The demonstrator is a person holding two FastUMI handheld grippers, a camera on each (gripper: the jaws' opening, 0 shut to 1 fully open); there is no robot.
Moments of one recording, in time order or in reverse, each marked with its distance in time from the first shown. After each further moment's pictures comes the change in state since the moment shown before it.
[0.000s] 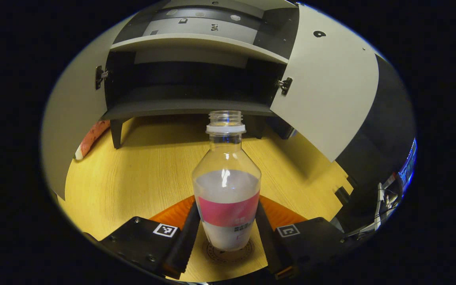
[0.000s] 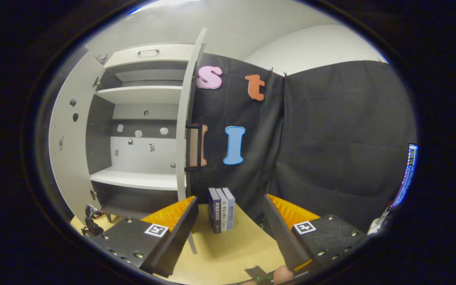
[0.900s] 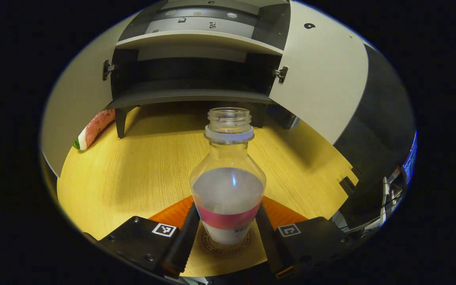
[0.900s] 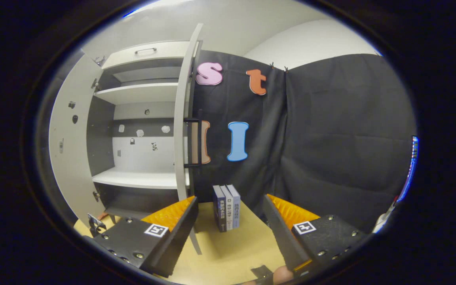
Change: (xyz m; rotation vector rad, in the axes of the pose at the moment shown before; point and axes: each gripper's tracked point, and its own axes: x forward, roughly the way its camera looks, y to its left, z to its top) left arm -0.012 -0.010 -0.038 0.030 0.030 0.037; right arm 0.014 0.010 -0.015 0.028 0.044 0.052
